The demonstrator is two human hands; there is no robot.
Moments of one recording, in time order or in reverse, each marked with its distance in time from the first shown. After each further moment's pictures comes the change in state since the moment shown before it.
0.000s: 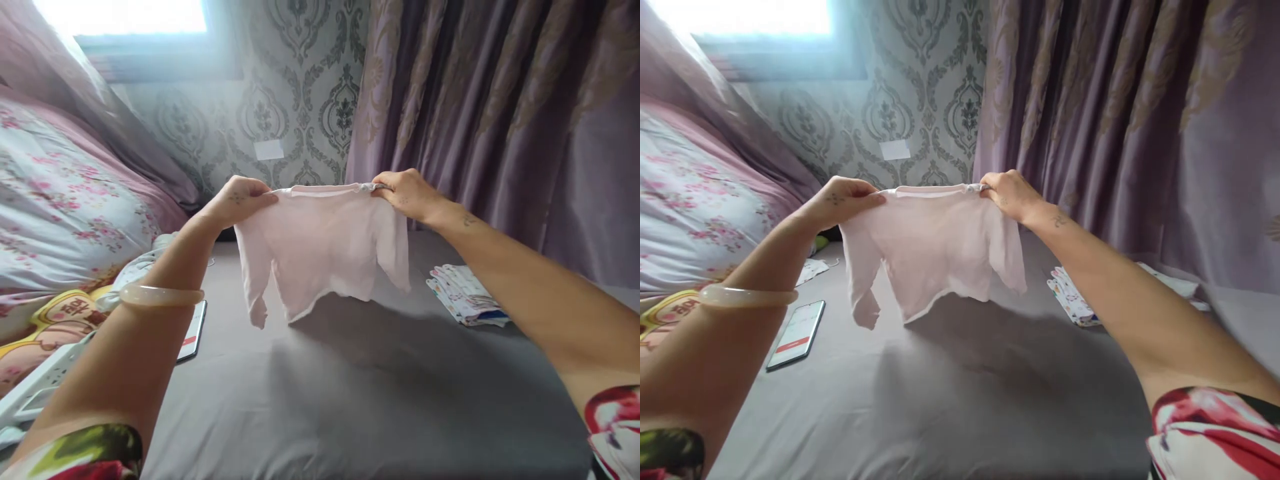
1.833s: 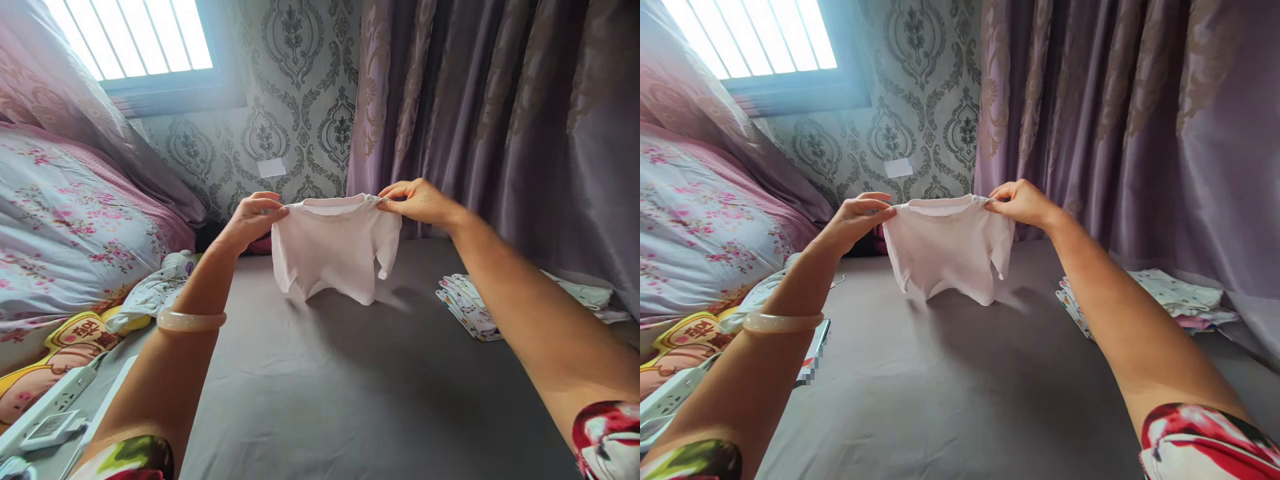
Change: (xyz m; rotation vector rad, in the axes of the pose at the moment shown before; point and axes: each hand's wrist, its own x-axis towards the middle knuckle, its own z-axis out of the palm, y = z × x) left_hand 0.008 -0.008 0.023 -0.374 0.117 0.150; right_hand -0.011 0.025 -0.010 0.339 -0.005 0.098
